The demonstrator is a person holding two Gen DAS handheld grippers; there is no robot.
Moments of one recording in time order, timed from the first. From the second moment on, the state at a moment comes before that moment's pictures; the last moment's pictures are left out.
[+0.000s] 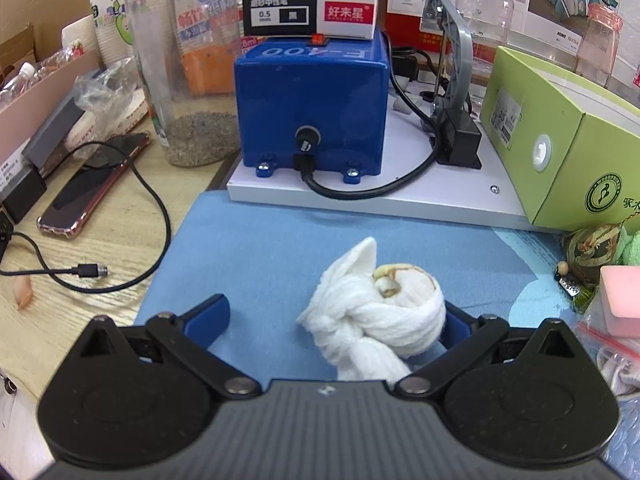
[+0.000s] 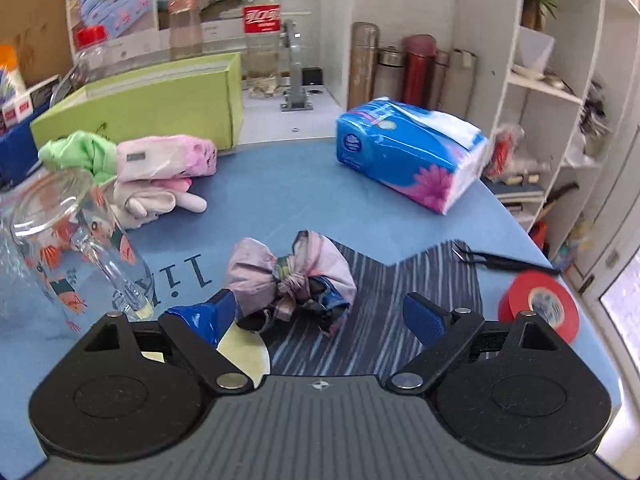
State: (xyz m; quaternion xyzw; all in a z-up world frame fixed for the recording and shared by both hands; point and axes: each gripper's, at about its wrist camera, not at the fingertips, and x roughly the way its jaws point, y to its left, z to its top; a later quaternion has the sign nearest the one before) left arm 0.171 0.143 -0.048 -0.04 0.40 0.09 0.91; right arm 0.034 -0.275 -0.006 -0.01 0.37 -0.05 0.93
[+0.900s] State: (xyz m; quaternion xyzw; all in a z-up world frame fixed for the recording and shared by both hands) left arm 0.166 0.140 -0.042 -0.04 0.40 0.06 0.92; right arm 0.061 -0.288 -0.035 0.01 0.35 -0.02 0.94
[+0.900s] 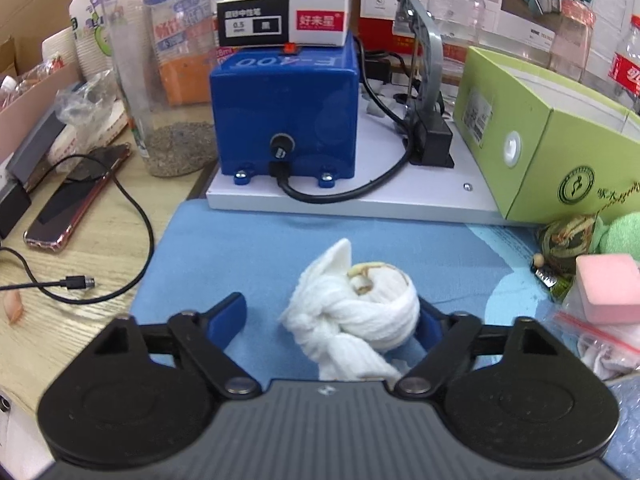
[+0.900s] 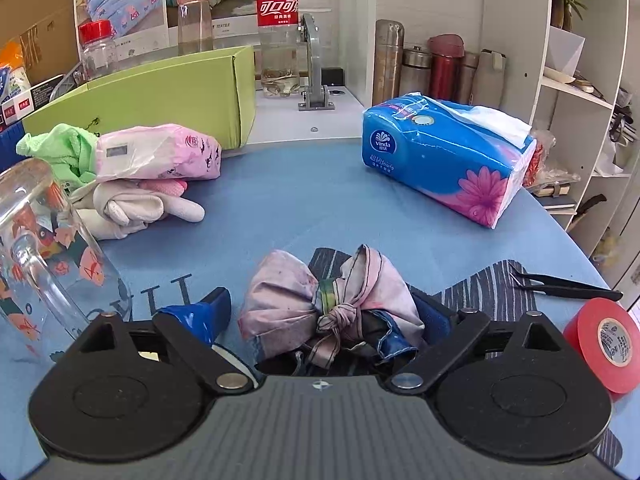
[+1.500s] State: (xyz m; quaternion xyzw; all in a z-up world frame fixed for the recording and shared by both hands) left arm 0.151 0.148 -0.036 -0.08 0.38 0.06 0.92; right arm 0.055 -0.292 -0.037 0.01 0.33 0.01 0.94
